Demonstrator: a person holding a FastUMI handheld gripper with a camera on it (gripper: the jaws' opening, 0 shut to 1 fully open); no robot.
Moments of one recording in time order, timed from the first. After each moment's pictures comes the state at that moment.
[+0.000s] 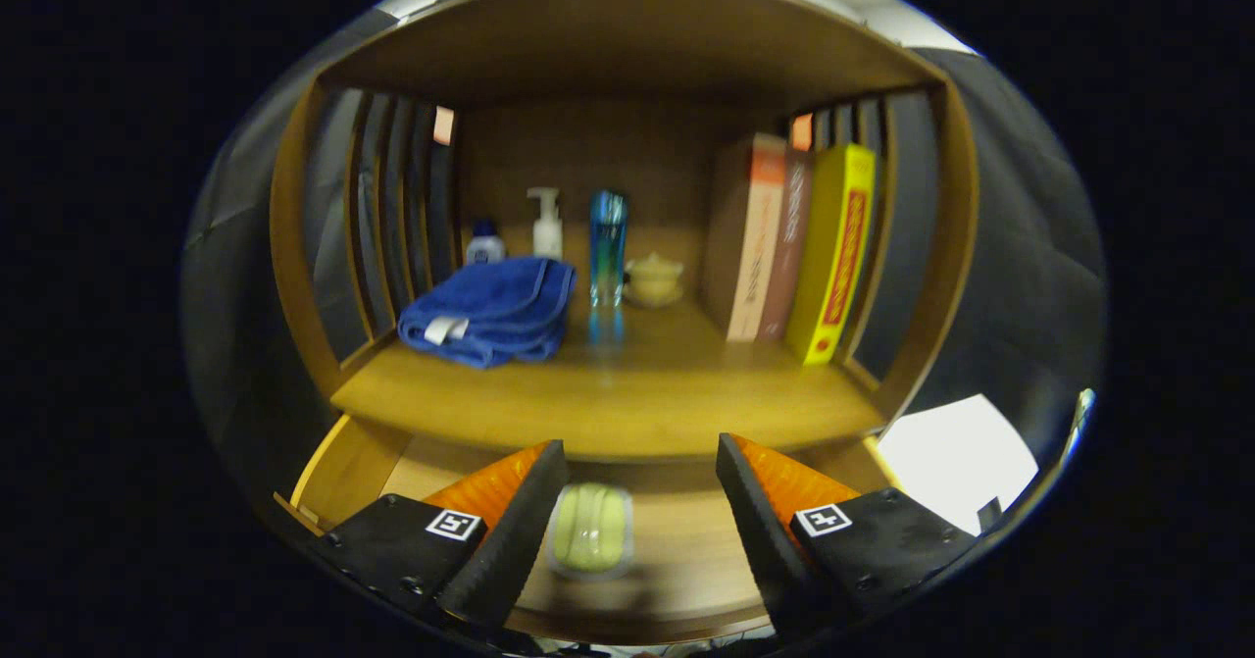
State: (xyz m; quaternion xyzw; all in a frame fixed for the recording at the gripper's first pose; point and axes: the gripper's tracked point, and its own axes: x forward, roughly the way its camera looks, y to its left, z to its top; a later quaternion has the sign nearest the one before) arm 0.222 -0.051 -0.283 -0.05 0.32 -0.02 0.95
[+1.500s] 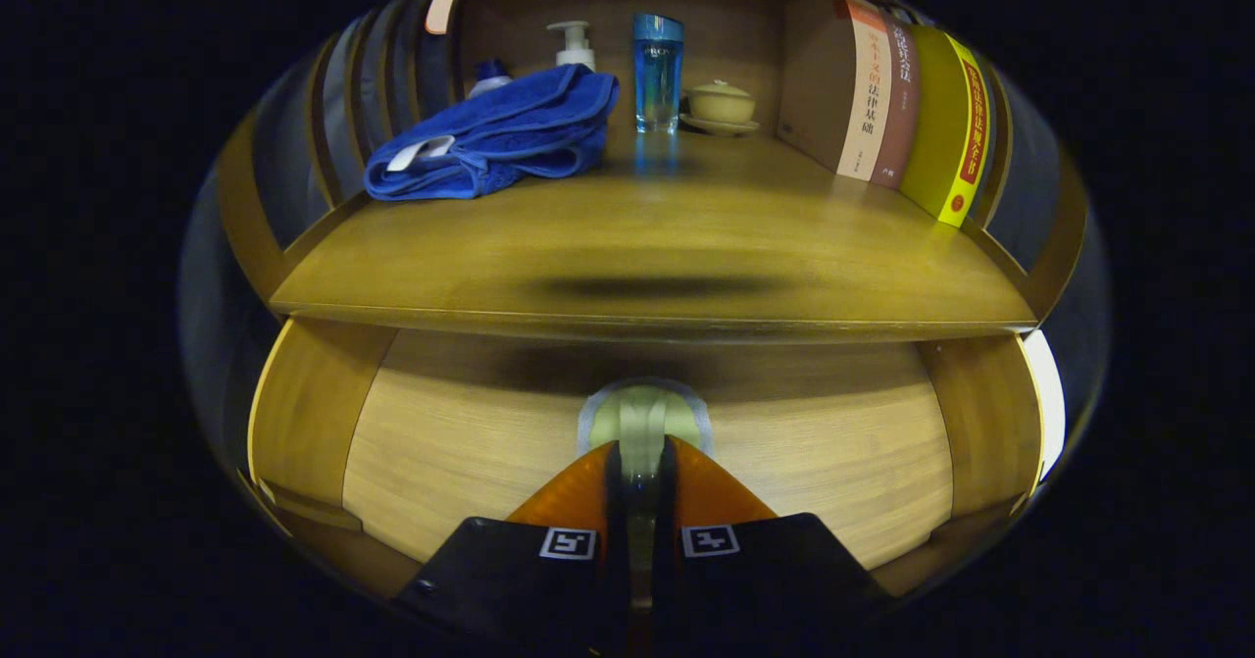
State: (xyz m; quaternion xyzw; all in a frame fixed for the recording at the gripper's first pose) arm 0.199 -0.016 -0.405 -0.02 0.45 0.00 0.89
